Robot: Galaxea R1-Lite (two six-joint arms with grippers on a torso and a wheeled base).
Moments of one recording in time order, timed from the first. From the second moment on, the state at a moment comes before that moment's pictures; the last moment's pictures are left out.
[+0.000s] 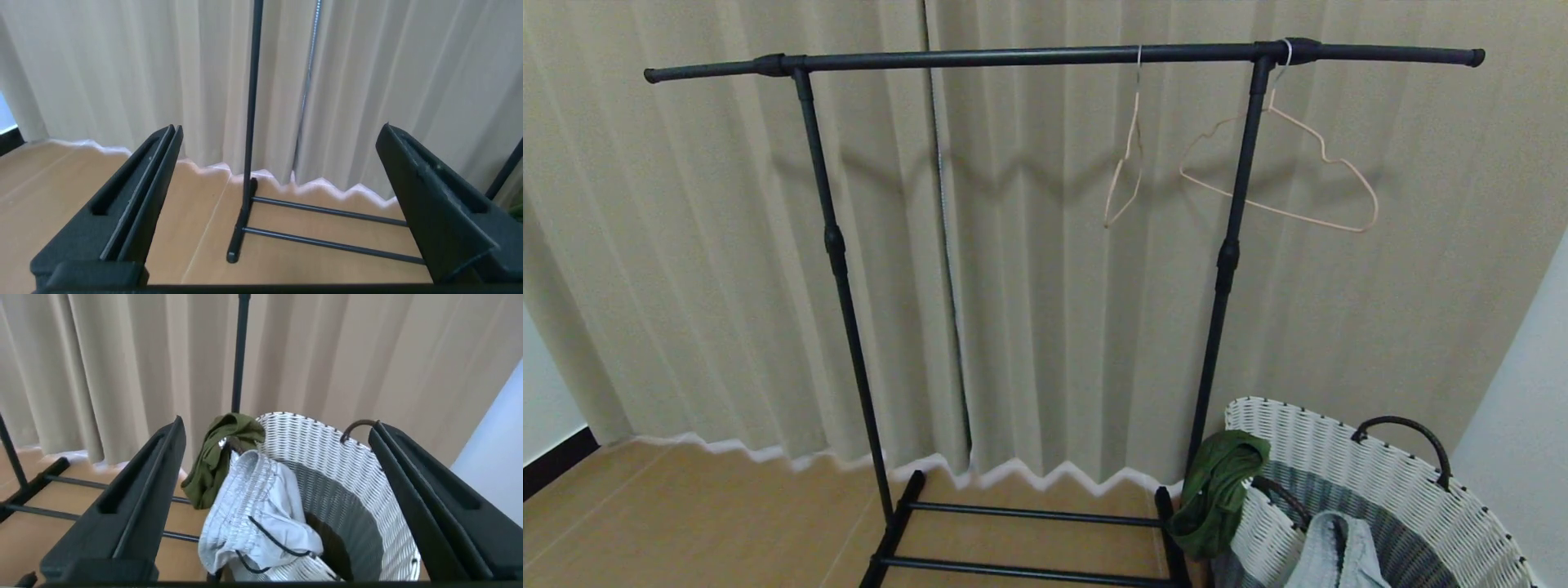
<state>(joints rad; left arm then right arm) 0.00 0.00 -0.01 0.03 0.11 -0.03 0.00 0.00 0.00 0.01 0.01 -0.06</state>
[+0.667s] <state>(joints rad) 0.00 0.00 -0.01 0.03 0.11 -0.02 0.04 0.10 -0.14 0.20 0.01 -0.09</state>
